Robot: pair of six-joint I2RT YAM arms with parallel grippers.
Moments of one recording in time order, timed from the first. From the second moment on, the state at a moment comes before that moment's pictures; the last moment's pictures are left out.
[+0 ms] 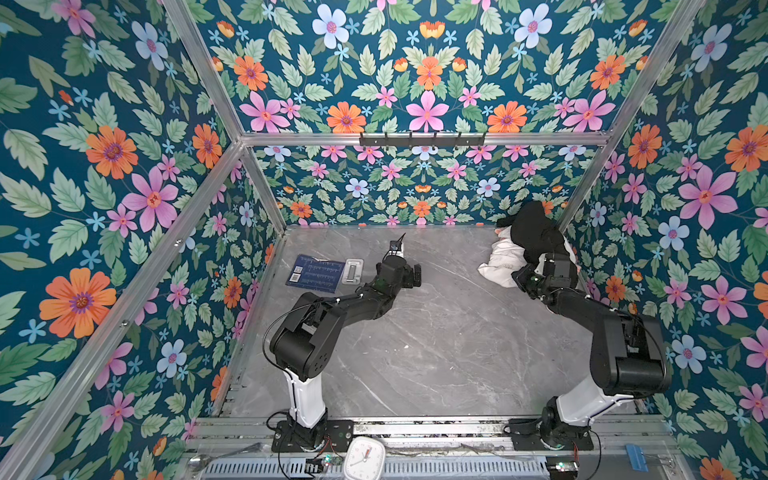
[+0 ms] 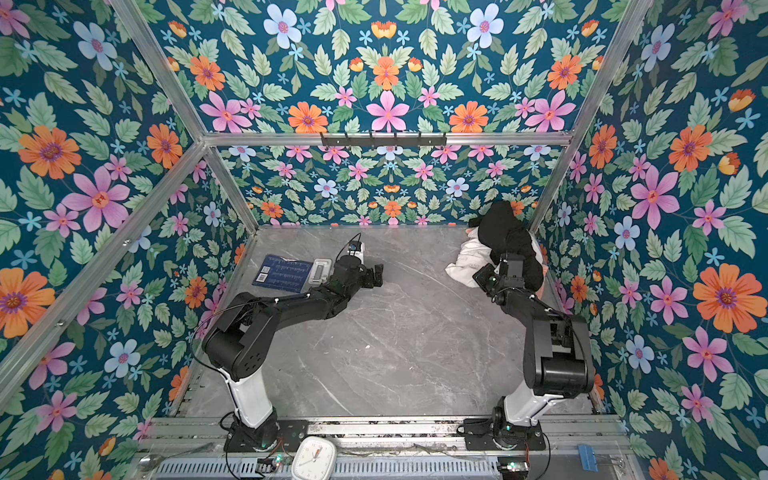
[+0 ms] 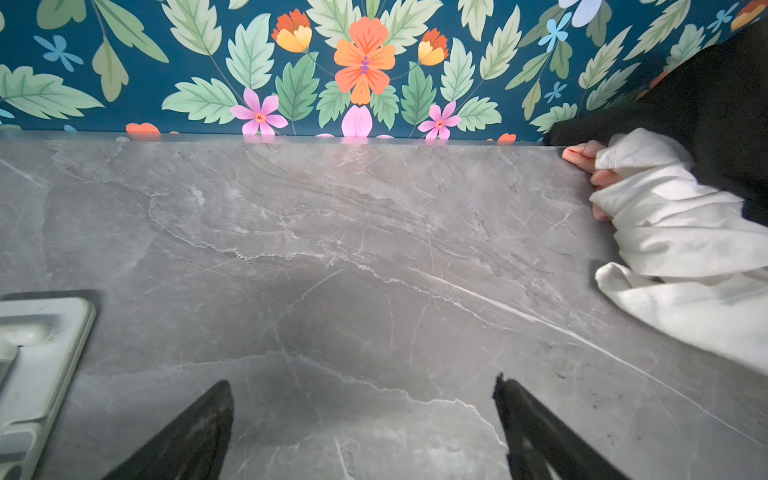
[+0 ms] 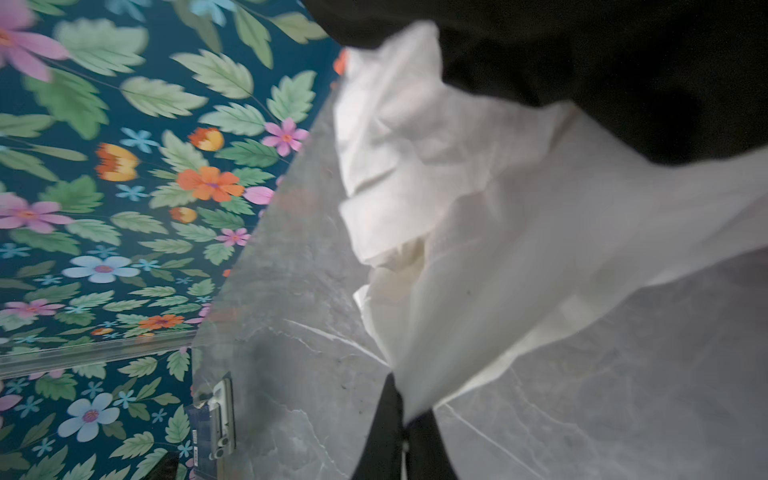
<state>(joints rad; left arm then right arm) -0.60 1.85 1.05 0.36 -0.24 -0.31 -0.10 1.59 0.87 0.13 -0.32 0.79</state>
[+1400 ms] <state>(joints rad) -0.68 1.89 1.09 0.56 0.01 -0.29 -0.03 1.48 1.16 0.00 -0.44 0.60</state>
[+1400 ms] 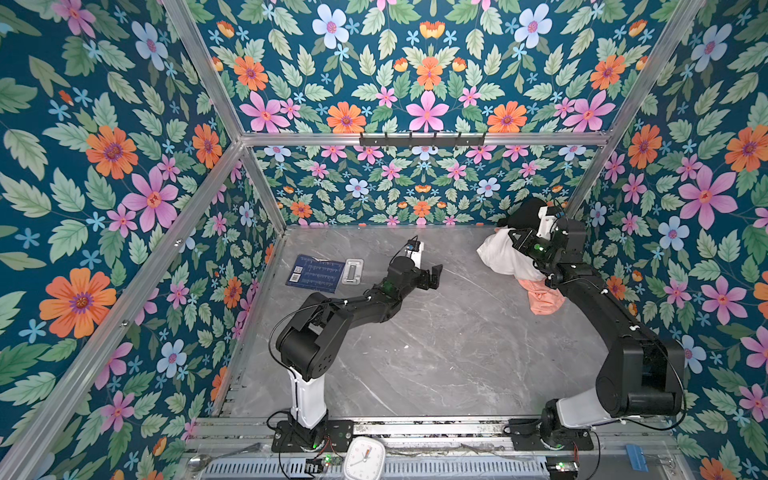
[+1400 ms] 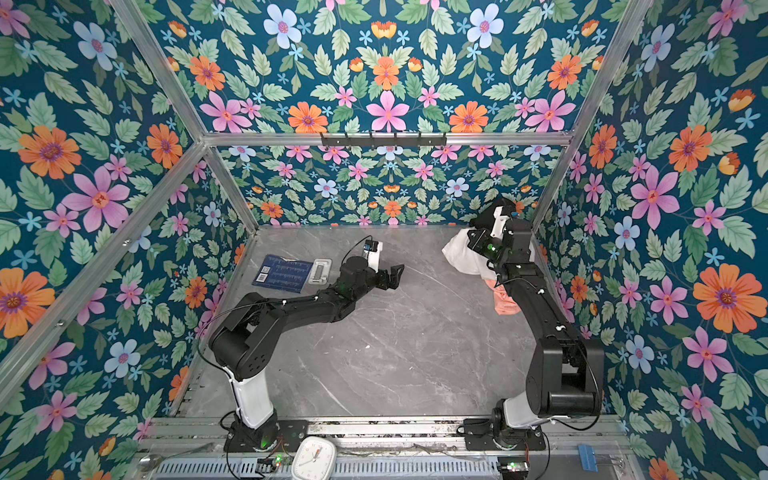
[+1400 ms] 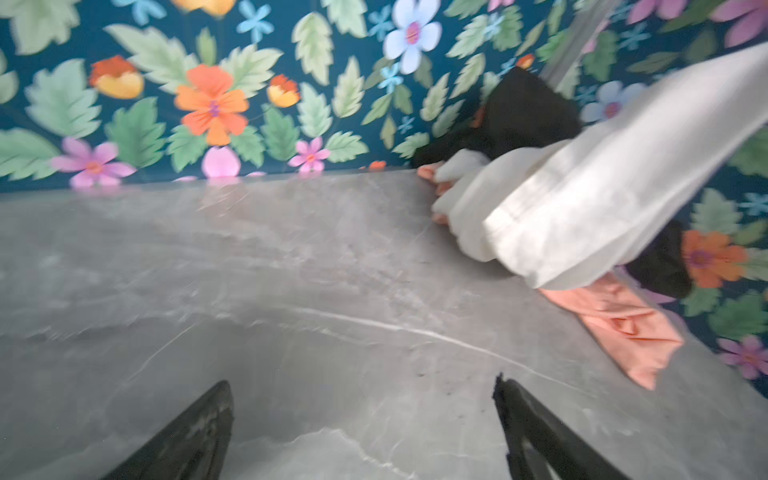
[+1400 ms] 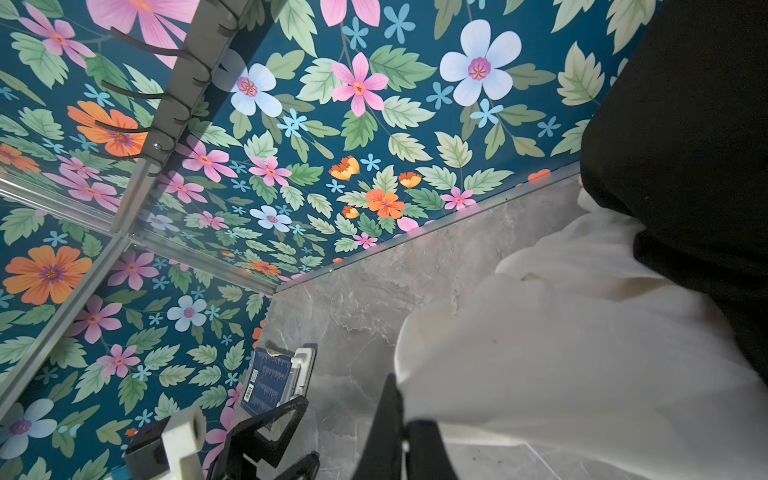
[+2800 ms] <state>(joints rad) -0.79 2.71 2.07 0.95 0.38 -0.36 0.00 1.40 1.28 -0.13 -0.46 0.55</state>
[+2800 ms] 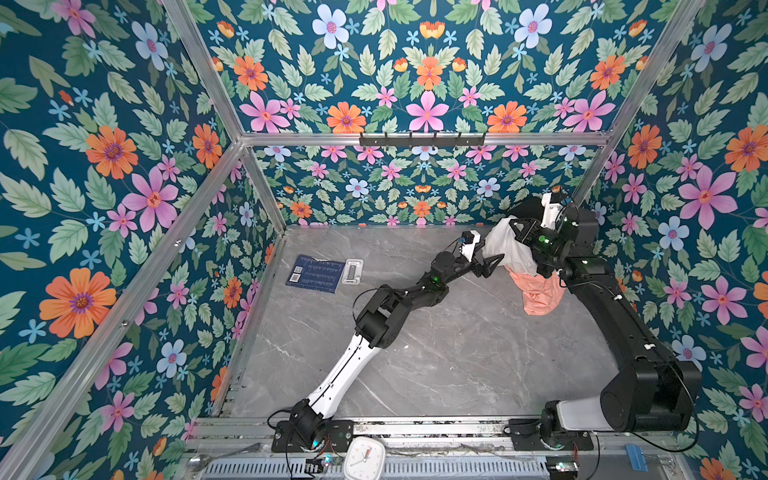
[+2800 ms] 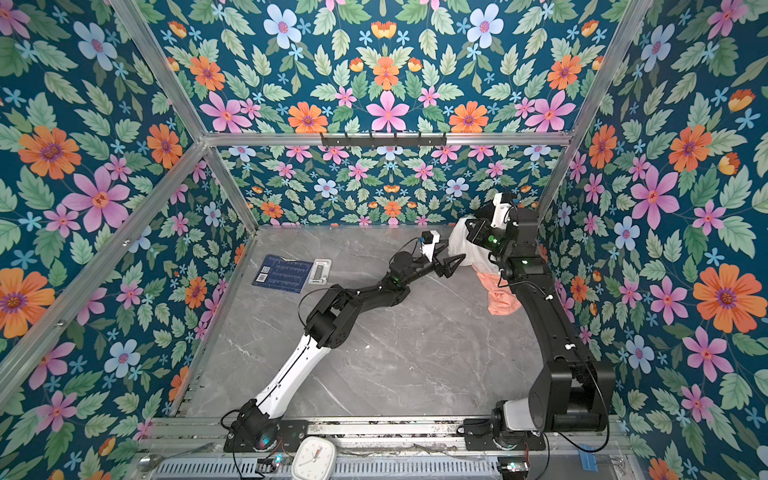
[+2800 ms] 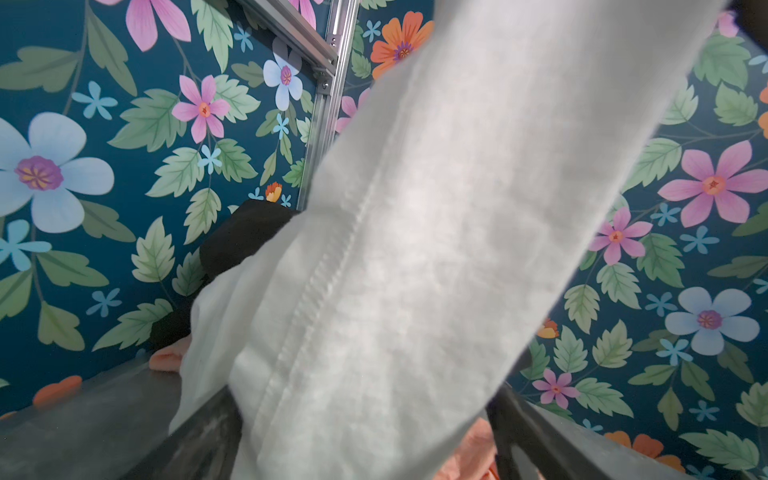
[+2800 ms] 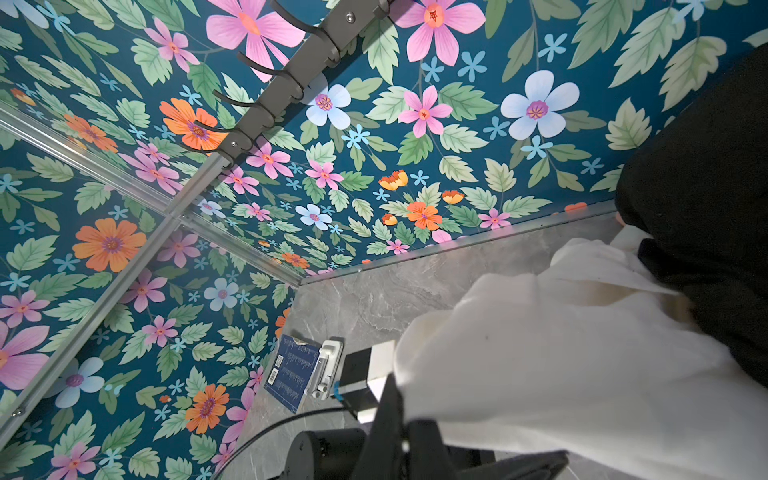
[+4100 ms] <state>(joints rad) -0.82 2.56 2.07 0.99 0.32 -0.39 -0.01 1.35 1.46 -0.31 -0.36 0.46</state>
